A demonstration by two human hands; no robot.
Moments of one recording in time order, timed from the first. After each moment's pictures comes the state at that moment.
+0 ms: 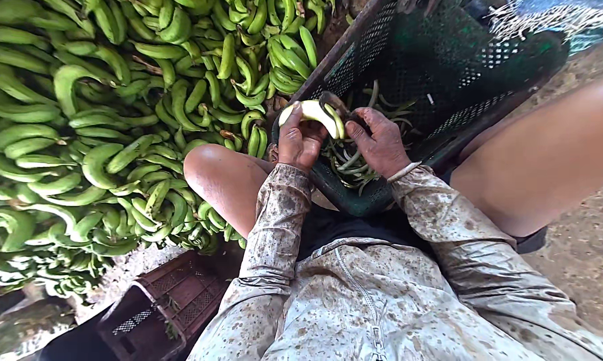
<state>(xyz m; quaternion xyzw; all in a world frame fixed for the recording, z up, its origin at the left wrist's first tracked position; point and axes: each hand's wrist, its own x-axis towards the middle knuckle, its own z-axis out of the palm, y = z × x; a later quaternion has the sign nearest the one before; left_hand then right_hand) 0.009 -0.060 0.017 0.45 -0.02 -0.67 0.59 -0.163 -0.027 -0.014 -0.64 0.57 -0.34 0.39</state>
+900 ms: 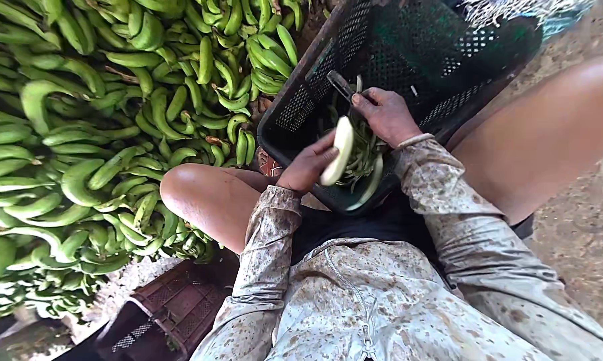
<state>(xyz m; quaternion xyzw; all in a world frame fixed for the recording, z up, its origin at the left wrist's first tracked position) 0.014 -0.020 0.006 0.41 -0.46 -0.76 0.22 -0.209 -0.069 -0.015 -0.53 0.67 -0.22 0.48</state>
